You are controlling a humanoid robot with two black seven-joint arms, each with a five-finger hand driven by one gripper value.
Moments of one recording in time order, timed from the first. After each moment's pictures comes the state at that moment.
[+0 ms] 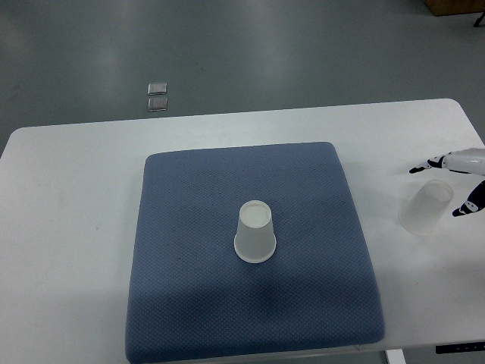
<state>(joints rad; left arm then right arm) 0.01 0.00 -0.01 -0.16 0.12 -0.02 0.10 0.81 -0.95 0.19 0.96 -1.58 0.12 0.61</state>
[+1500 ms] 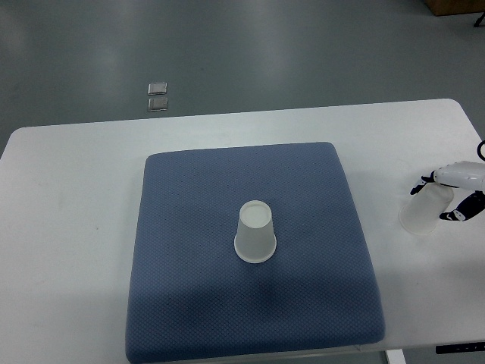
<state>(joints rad) 0.01 0.00 -0.01 -0.16 0.12 -0.02 0.10 0.77 -0.87 0.16 0.90 -1.58 0.02 0.56</state>
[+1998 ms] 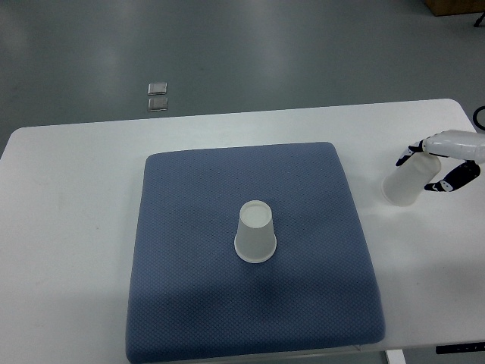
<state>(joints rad) 0.01 0.00 -0.01 -0.16 0.12 -0.02 0.10 0.91 -0.88 0.18 0.98 -1.52 0.06 0.61</state>
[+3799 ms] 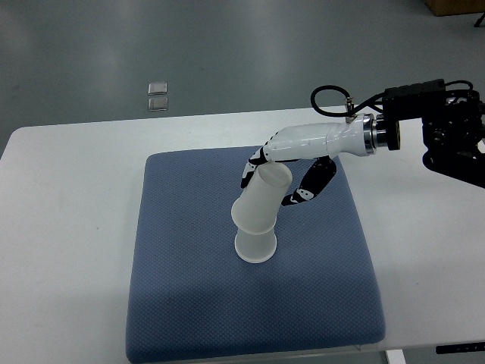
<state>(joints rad) 0.01 0.00 -0.01 -0.16 0.12 -0.02 0.10 1.18 -0.63 0.18 1.42 -1.47 0.30 0.42</state>
